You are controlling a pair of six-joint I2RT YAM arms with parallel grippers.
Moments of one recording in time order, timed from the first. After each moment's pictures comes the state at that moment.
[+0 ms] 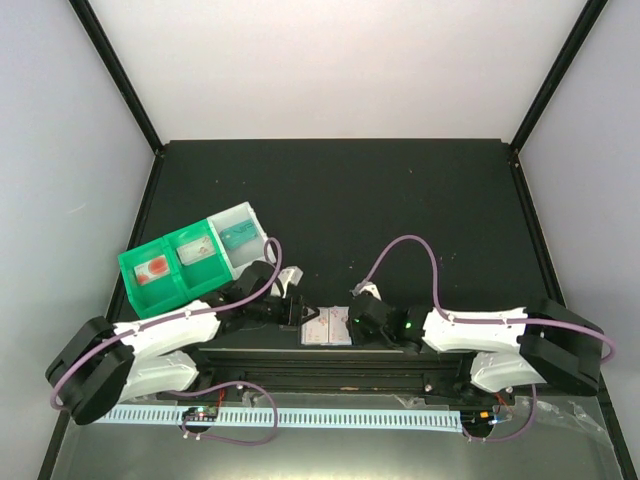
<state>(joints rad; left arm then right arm) -0.73 1.12 0.39 -0.04 0.46 -0.72 1.15 1.29 0.49 -0.17 0.16 0.85</state>
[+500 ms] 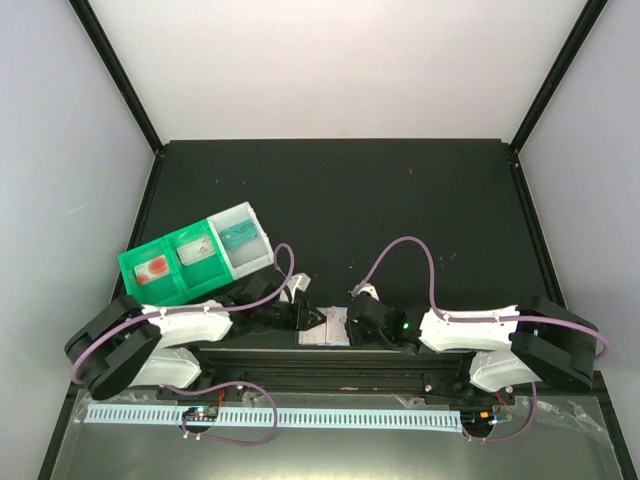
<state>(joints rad) -0.78 1.26 0.33 0.19 0.49 -0.82 1.15 1.34 0.48 -0.12 0.13 0.87</state>
